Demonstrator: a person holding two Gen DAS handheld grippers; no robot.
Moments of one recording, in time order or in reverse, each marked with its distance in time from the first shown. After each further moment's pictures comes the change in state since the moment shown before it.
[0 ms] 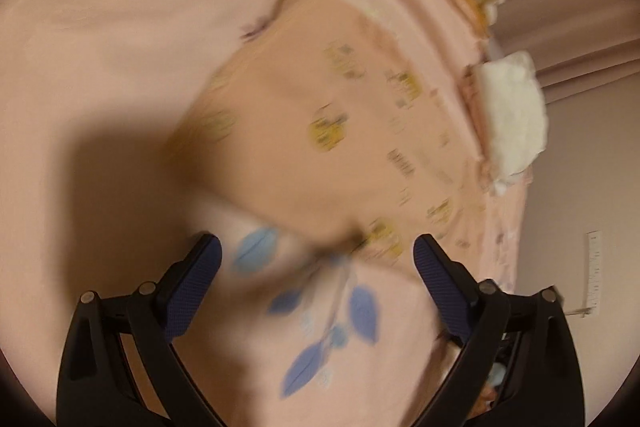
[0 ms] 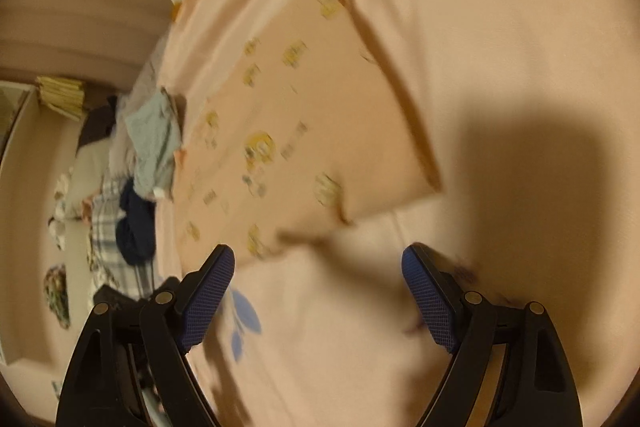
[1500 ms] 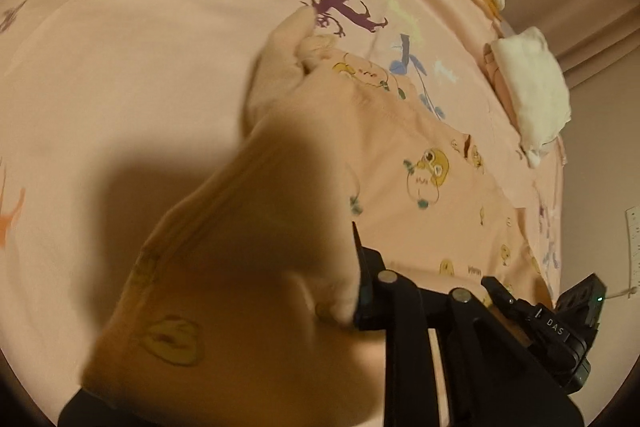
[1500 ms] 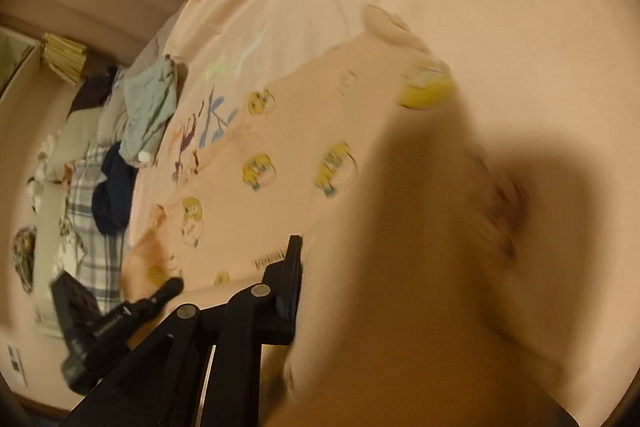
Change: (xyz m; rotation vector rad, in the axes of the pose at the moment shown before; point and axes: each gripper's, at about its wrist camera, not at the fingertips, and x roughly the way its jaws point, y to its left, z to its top) left arm -0.033 0.037 -0.069 0.067 -0.066 0.190; right arm -0.031 -0.022 -0.076 -0.115 -0.027 -0.090
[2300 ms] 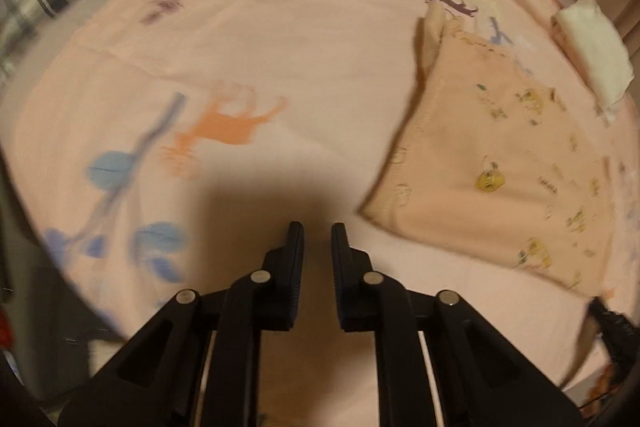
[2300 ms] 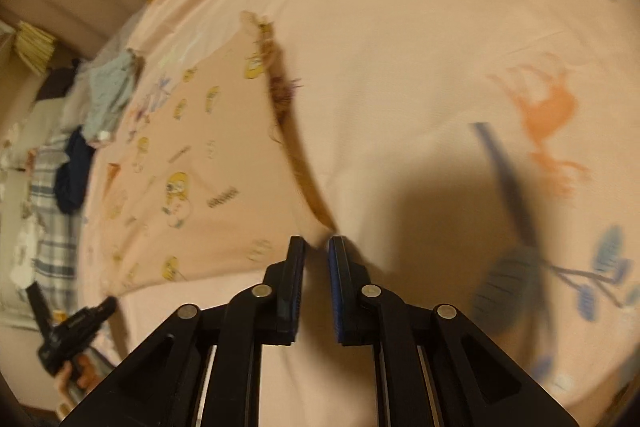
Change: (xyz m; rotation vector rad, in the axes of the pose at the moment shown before) left arm -0.085 0.054 -0.051 0.097 -0.008 0.414; right arm -0.074 -0.033 -0.050 -0.027 -0.020 -0.265
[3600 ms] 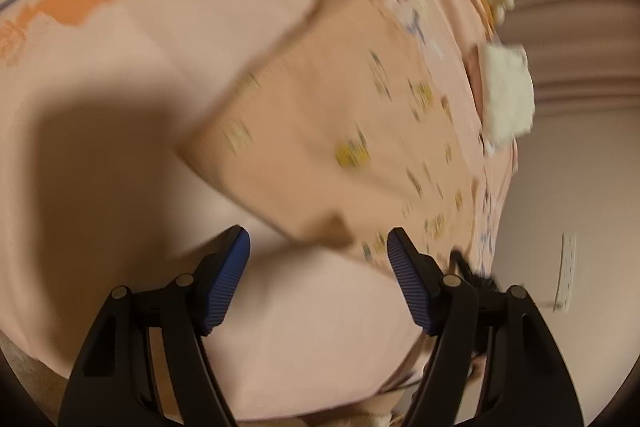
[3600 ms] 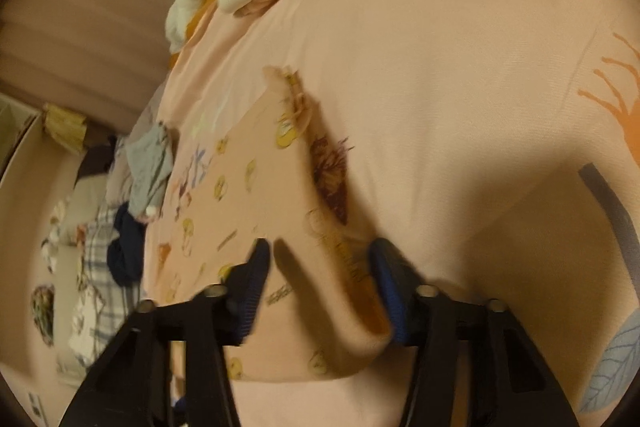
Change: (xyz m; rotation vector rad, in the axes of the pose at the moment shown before) left arm 0.024 -0.013 -0.005 -0.316 0.199 -0.592; right arm 0.045 -0.003 0.029 0.210 -0.165 0.265
